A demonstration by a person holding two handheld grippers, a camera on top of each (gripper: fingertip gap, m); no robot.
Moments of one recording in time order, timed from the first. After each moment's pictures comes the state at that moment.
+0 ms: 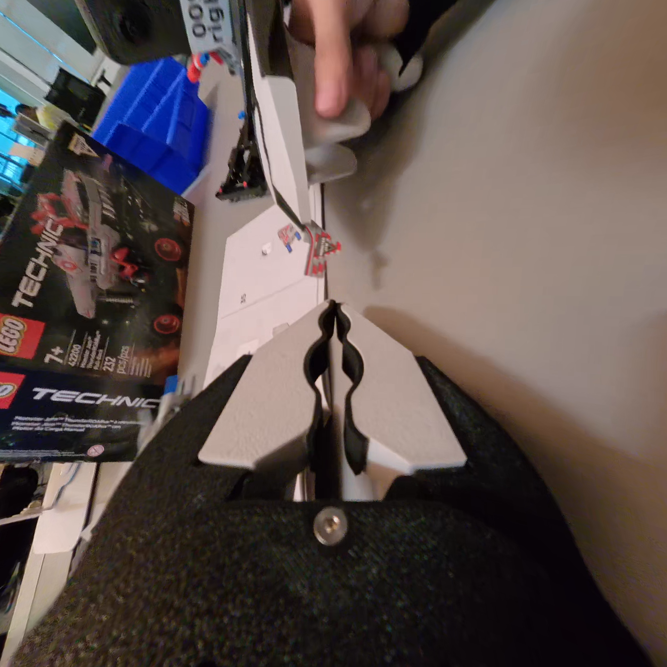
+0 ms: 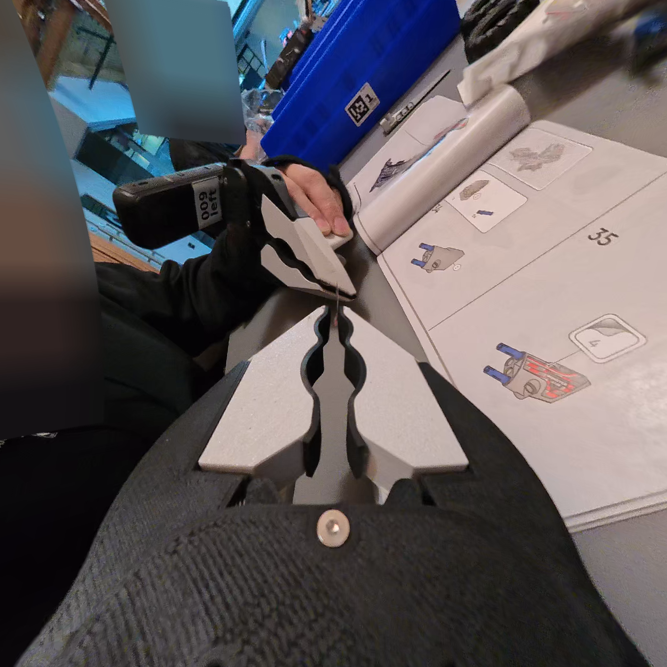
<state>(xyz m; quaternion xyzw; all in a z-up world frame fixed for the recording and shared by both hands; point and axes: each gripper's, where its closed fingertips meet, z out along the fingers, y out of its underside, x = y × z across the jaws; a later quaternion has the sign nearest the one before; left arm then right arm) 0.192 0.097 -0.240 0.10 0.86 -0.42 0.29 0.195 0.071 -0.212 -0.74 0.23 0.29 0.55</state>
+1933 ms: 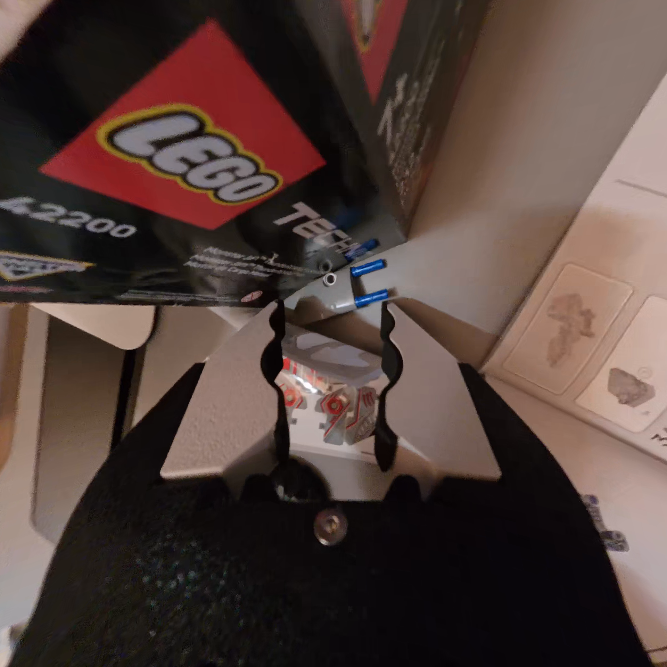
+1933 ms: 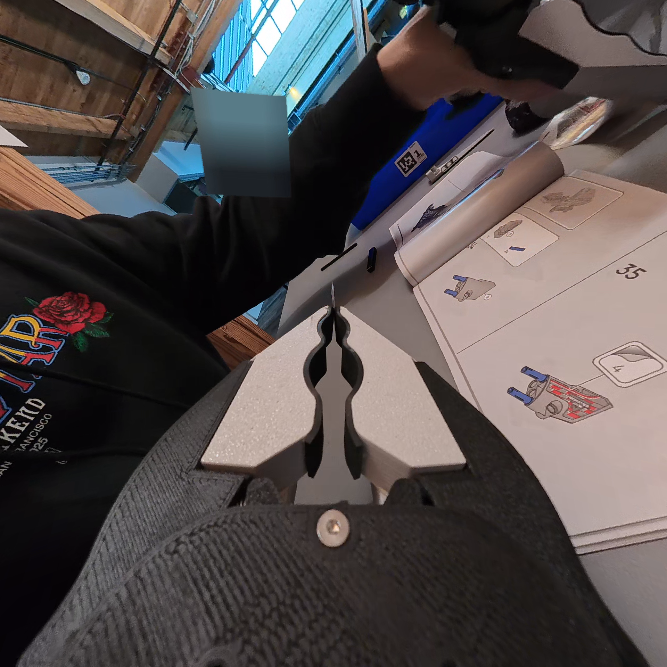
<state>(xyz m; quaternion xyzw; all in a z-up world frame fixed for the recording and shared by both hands) 0.408 0.182 -0.260 -0.25 0.93 -0.17 0.21 0.195 0.061 -0.184 -0.68 0.20 0.34 0.62</state>
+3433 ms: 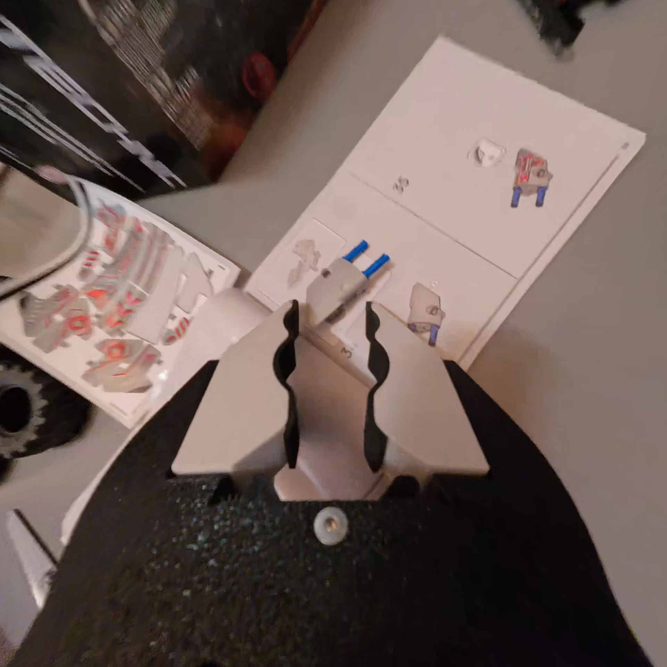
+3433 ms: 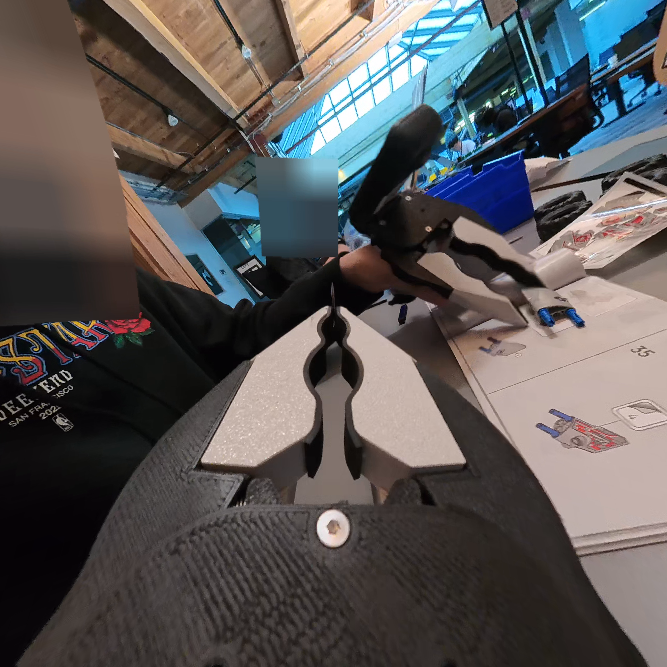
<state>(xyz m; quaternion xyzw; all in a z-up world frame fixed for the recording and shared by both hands) 0.284 0.137 -0.258 -0.35 0.88 -0.27 0.18 0.179 0.027 -0.144 -0.61 0.13 0.29 0.73</state>
